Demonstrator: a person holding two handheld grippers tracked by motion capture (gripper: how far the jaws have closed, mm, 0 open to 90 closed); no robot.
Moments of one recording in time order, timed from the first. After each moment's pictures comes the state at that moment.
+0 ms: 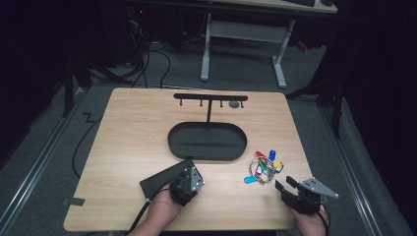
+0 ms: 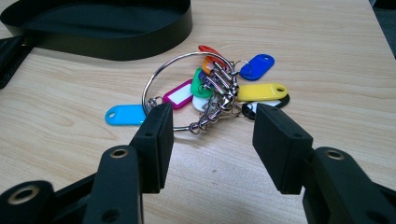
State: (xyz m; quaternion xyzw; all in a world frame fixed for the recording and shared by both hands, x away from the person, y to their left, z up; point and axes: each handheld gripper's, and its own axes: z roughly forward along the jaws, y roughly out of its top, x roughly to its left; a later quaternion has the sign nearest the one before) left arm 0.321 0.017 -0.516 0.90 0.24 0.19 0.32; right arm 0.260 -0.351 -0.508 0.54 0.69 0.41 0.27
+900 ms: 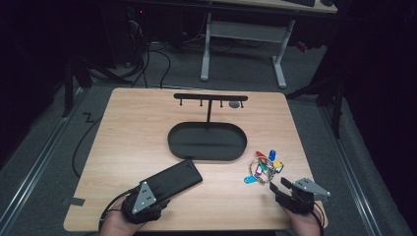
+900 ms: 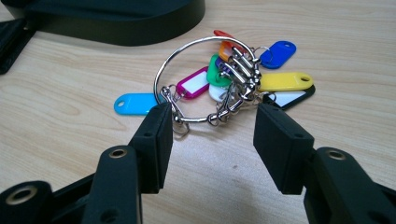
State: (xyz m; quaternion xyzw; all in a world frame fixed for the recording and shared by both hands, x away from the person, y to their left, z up) left arm 0.275 0.143 -0.510 0.86 0.23 0.20 0.40; right arm 0.265 -0.339 -0.516 0.54 0.70 0.39 0.25
